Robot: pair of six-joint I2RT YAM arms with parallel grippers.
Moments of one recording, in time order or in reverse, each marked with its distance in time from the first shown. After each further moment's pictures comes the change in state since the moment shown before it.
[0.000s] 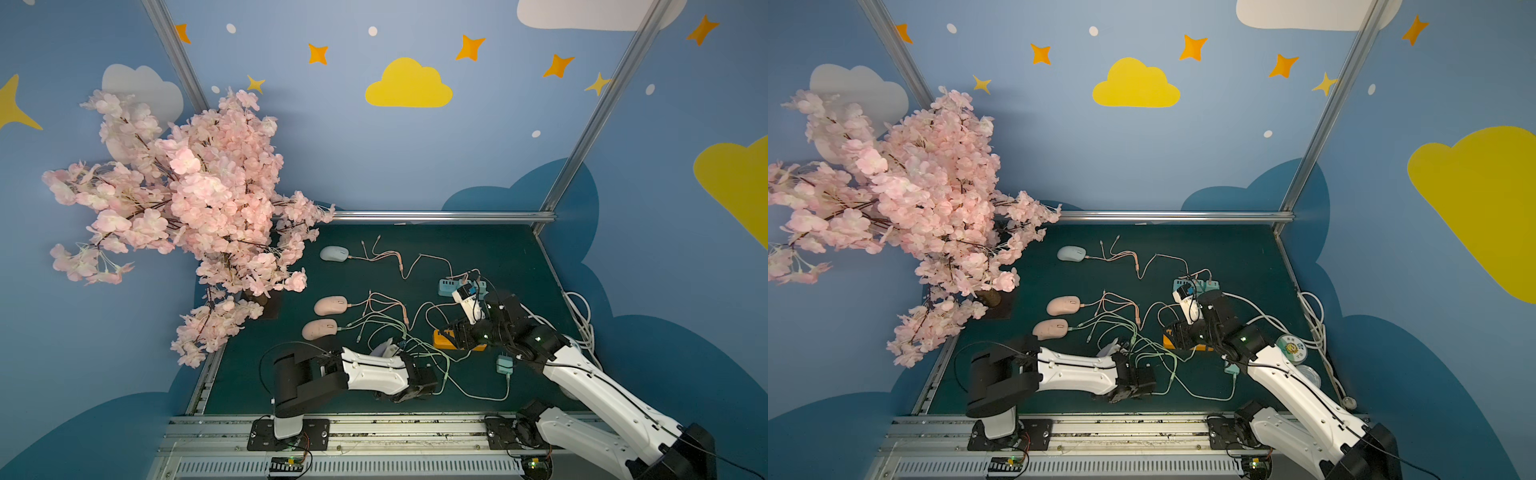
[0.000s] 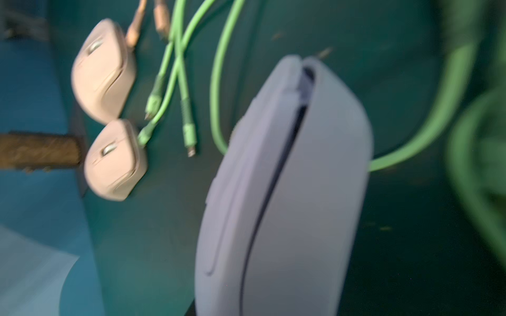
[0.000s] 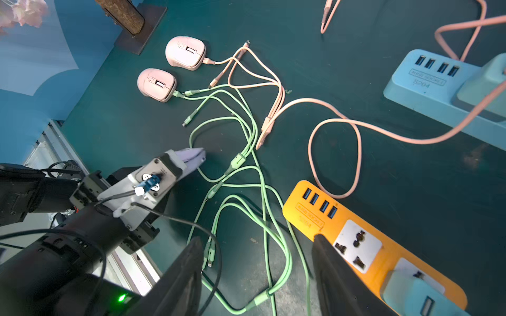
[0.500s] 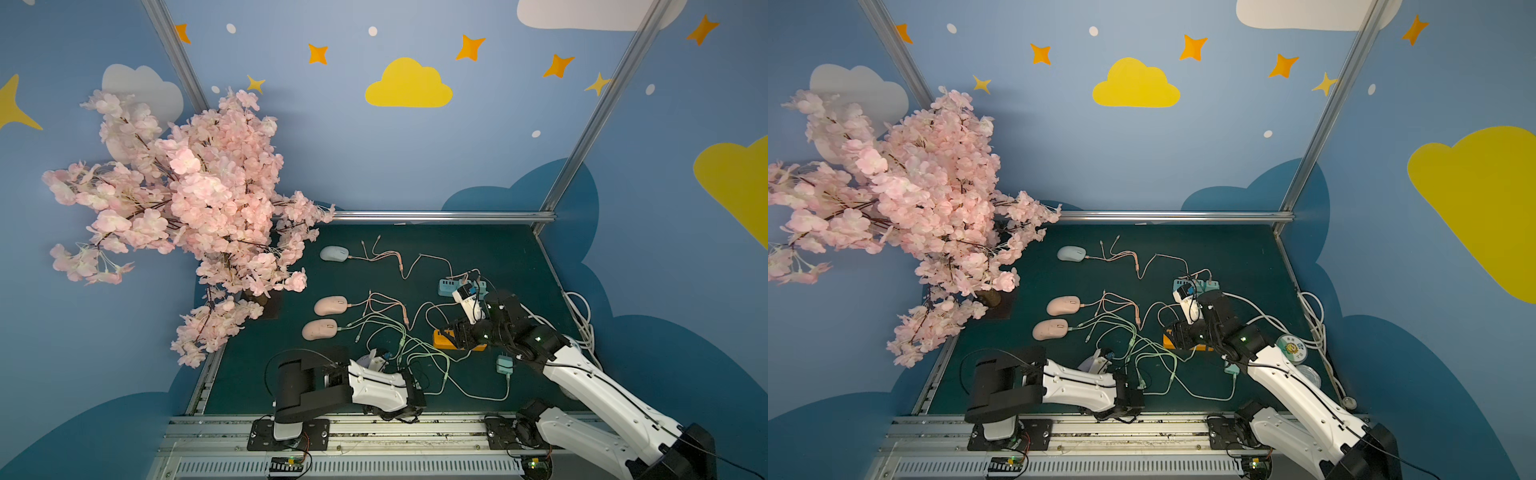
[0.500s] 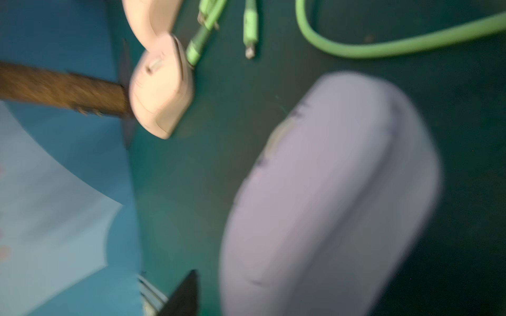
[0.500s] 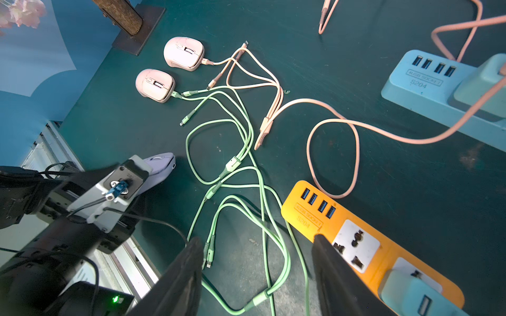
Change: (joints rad) left arm -0.092 0.000 -0.072 -0.183 0.024 -0.211; right arm -0.002 0.000 0.000 0.000 0.004 0.001
